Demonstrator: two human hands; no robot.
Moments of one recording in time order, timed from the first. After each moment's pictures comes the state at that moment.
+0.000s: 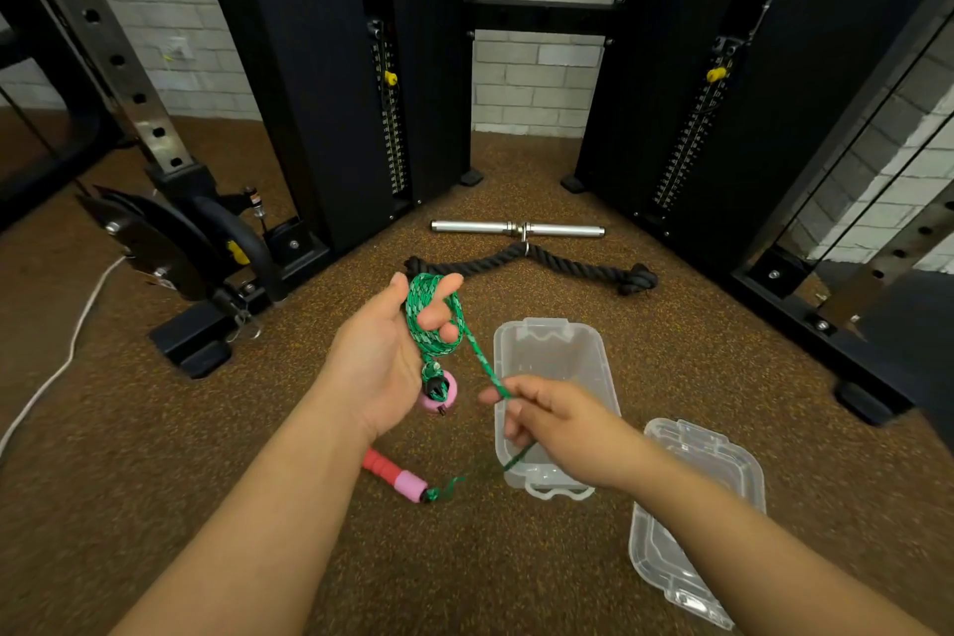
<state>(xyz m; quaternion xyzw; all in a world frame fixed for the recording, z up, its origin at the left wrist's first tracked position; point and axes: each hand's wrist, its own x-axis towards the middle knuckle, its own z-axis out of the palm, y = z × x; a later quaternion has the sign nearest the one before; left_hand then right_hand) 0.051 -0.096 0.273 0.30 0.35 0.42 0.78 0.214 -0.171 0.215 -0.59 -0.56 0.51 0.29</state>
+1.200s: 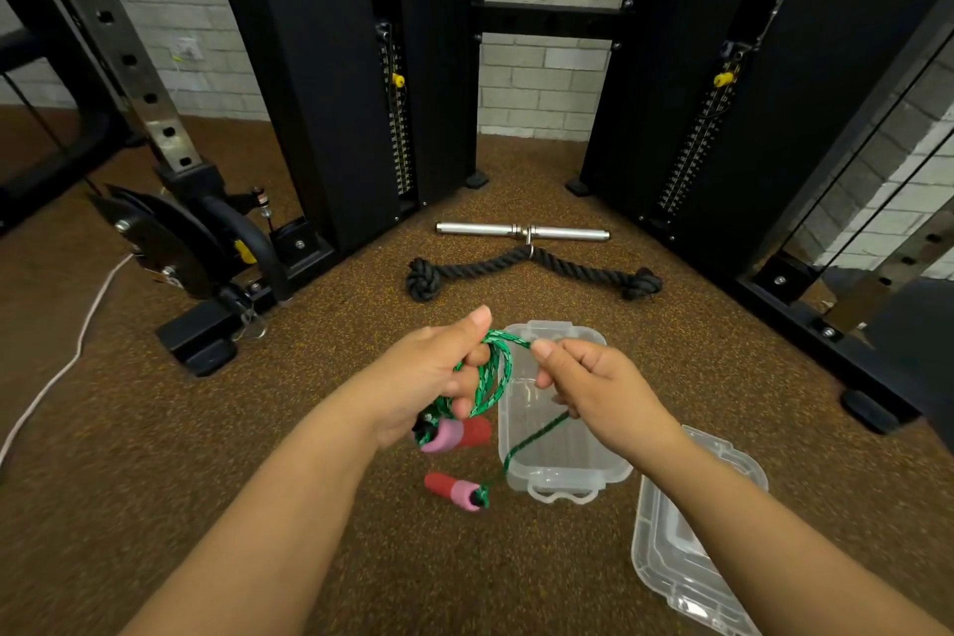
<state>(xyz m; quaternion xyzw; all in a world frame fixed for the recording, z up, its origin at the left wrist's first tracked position) 0.048 -0.104 0.266 0.58 0.41 0.19 0.68 0.228 -0.165 0.236 -0.62 -0.50 0.43 0.43</state>
